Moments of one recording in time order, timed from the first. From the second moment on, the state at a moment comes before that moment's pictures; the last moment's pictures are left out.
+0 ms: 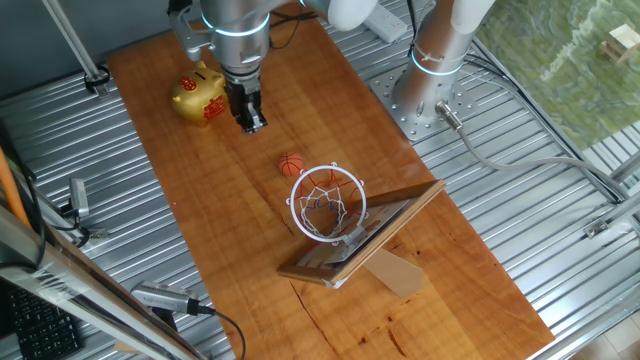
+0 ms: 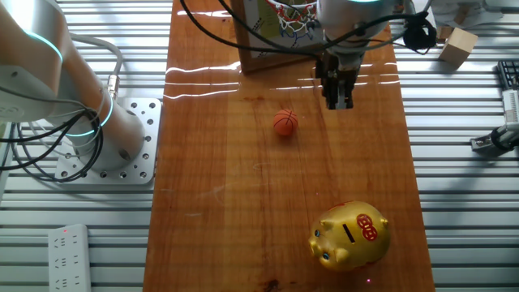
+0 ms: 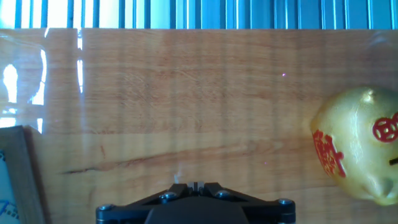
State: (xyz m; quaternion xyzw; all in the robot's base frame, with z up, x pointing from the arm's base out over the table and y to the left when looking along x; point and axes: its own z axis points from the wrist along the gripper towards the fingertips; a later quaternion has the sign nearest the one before) arm 0.488 0.006 0.178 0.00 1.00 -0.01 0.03
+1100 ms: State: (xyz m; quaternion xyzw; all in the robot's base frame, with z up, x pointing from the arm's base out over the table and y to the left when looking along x) arm 0.452 0.036 0.168 0.01 1.00 0.00 0.04
